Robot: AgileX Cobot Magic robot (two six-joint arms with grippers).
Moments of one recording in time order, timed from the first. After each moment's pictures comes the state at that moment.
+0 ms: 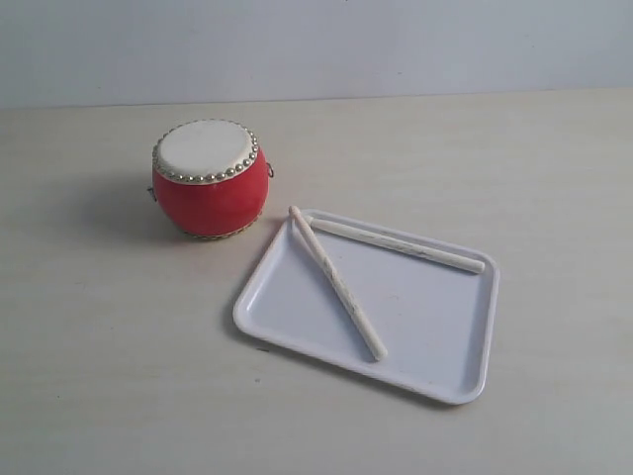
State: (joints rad) left arm -0.43 0.00 -0.58 -0.87 0.59 0.55; right arm 0.39 0.40 -1.00 0.65 0.70 -0.55
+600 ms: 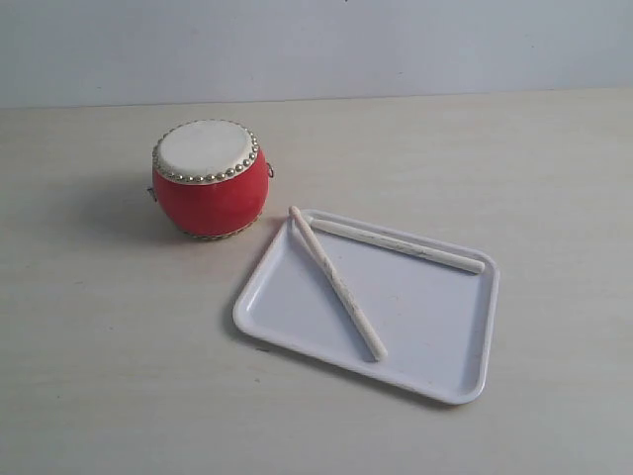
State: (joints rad) left arm -0.24 0.00 -0.32 -0.91 0.70 0.52; right arm 0.39 0.06 -0.48 0.70 0.53 -0.55
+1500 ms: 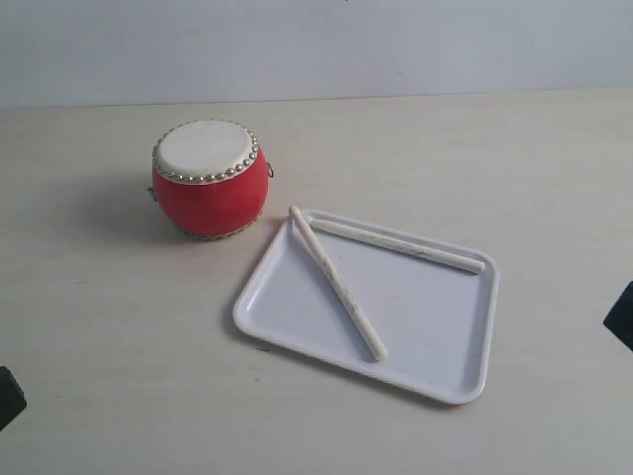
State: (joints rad) left arm -0.24 0.00 -0.01 -1.33 0.65 0.97; right arm 0.39 0.06 -0.09 1.21 0.32 -1.11
